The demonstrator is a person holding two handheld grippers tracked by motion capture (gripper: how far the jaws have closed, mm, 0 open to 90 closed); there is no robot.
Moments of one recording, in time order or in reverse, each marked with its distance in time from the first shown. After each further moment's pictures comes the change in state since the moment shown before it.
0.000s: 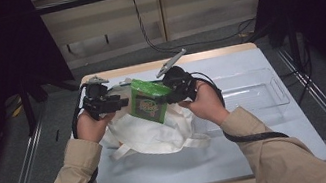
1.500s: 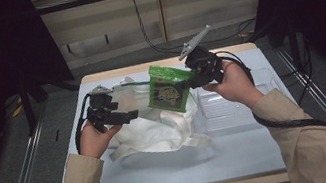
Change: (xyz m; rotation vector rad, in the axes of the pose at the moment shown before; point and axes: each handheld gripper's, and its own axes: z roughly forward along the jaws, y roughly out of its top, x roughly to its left) left arm -0.026 -0.017 -0.007 0.008 -0.021 -0.009; right arm -0.022 0.002 -0.074 0.052 -0.016 -0.073
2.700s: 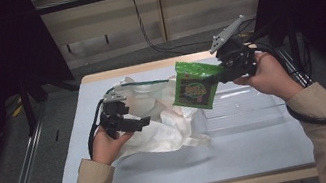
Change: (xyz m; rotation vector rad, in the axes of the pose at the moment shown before) left arm -0.020 -0.011 0.023 -0.008 -0.053 0.050; right arm -0.018 -0.036 -0.056 0.046 -0.006 -0.018
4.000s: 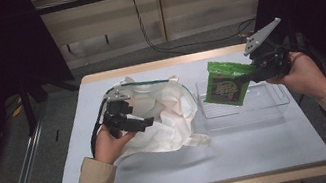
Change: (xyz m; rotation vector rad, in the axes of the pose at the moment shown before) left arm -0.006 0.003 0.006 0.009 -0.021 0.008; right arm -0.026 -0.063 -0.030 0.065 -0.084 -0.003
